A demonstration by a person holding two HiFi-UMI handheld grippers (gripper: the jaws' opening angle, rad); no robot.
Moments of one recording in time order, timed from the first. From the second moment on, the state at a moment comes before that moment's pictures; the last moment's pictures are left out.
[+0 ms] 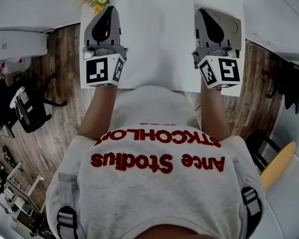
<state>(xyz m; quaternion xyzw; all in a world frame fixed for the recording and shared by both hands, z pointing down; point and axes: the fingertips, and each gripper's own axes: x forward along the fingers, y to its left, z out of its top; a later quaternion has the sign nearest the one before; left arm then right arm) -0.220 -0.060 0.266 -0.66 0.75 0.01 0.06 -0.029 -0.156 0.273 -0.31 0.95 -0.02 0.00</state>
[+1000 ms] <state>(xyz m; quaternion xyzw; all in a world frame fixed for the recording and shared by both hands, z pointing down) -0.263 -0.043 0.263 -0.64 0.76 0.02 0.05 -0.061 -0.152 0.261 -0.31 0.95 0.00 0.01</state>
